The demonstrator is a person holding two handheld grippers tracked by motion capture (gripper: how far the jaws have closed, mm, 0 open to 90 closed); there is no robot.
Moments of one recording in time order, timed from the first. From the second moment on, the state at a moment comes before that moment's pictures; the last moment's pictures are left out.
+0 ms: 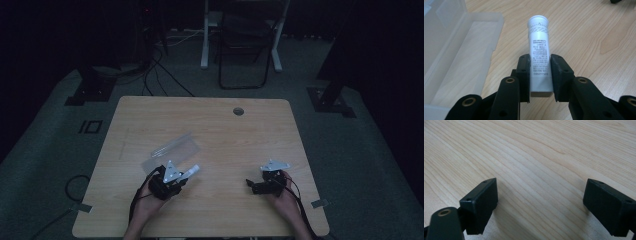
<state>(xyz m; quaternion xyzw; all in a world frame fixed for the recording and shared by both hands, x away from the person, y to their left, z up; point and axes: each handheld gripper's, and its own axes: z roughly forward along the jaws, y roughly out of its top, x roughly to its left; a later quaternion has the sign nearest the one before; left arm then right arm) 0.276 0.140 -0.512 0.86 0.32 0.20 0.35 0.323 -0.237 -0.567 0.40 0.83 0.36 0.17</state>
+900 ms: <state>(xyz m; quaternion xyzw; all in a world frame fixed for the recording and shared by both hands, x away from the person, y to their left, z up) 0.279 0.145 -0.489 0.85 0.31 0.23 0.36 0.323 -0.237 -0.567 0.40 0.83 0.36 0.17</state>
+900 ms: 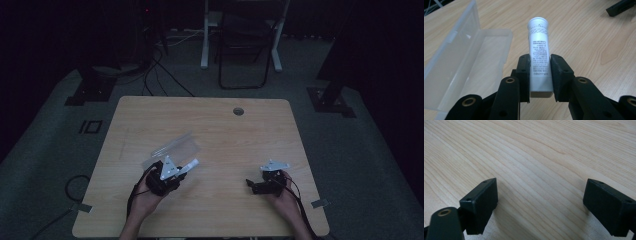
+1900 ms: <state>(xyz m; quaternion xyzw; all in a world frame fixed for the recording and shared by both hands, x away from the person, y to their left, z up) 0.297 0.156 -0.477 0.84 0.31 0.25 0.37 0.323 -0.237 -0.567 0.40 0.83 0.36 0.17</state>
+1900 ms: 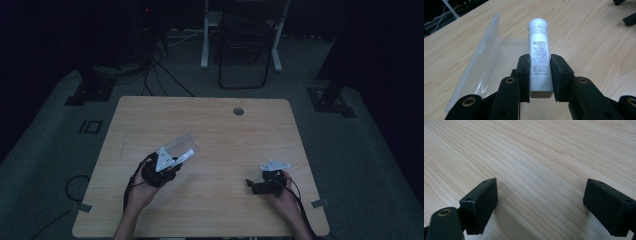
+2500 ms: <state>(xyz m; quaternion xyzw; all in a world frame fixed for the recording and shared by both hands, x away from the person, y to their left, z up) 0.308 0.164 -0.478 0.83 0.33 0.26 0.36 0.323 -0.237 -0.567 0.40 0.83 0.36 0.17</state>
